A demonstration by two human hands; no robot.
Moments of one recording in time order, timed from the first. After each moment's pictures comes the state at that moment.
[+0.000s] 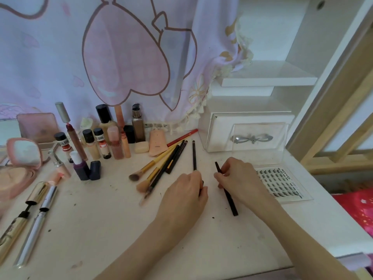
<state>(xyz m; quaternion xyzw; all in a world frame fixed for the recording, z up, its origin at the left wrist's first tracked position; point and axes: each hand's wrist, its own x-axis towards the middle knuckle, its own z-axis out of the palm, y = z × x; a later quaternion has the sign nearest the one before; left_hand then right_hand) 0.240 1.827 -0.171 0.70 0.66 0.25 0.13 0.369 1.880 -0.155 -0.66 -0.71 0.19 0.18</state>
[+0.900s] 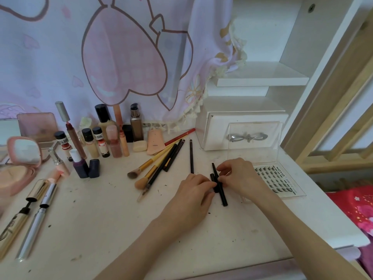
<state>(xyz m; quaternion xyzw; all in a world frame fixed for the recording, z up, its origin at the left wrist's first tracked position) 0.242 1.833 -0.193 0.80 0.52 0.27 0.15 0.385 1.889 -0.156 -0.64 -0.72 0.22 0.16</state>
